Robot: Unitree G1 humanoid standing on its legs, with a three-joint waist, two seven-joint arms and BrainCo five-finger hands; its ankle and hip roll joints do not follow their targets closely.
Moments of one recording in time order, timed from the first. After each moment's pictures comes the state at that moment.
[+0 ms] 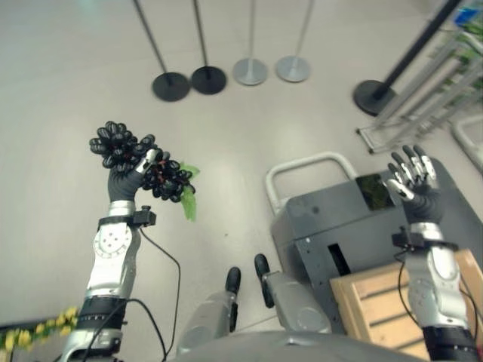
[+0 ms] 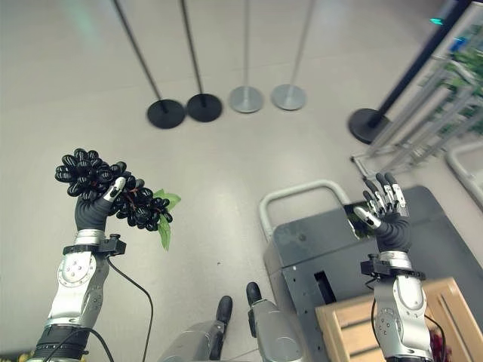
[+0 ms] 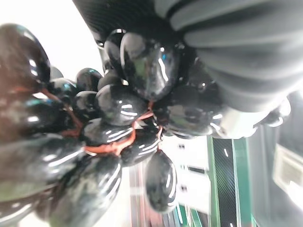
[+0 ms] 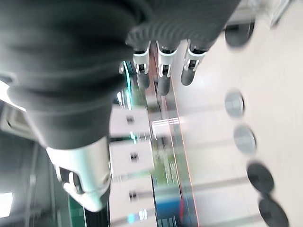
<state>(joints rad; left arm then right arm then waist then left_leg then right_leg) -0.05 0.41 0.08 0.12 -0.34 -0.36 0.06 0.09 -0.39 -0.18 0.03 0.66 -0.33 0.10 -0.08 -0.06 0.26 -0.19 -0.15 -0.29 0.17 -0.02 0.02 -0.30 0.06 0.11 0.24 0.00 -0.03</state>
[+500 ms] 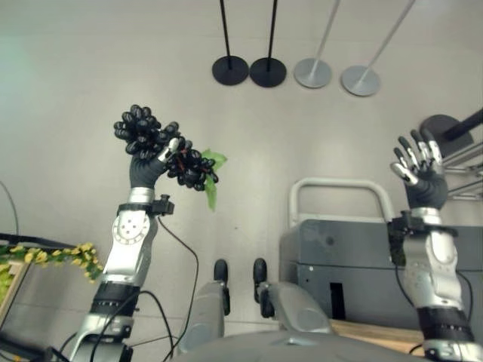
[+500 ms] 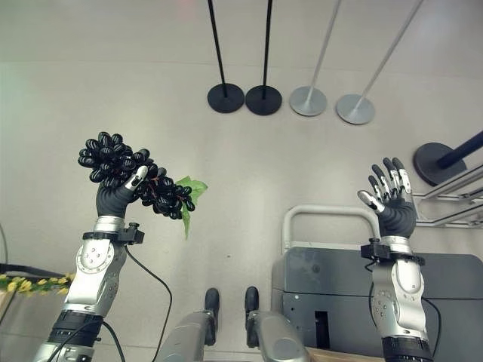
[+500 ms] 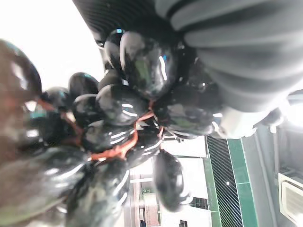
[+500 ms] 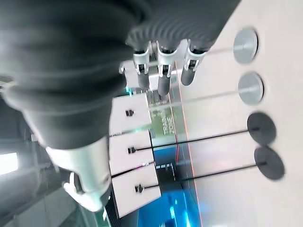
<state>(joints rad) -0.13 0.41 0.00 0.06 -0.33 -0.37 0.05 0.02 -0.39 -0.19 0.05 0.66 -0.36 0.07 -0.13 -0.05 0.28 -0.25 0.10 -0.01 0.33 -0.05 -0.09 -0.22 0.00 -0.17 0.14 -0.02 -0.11</state>
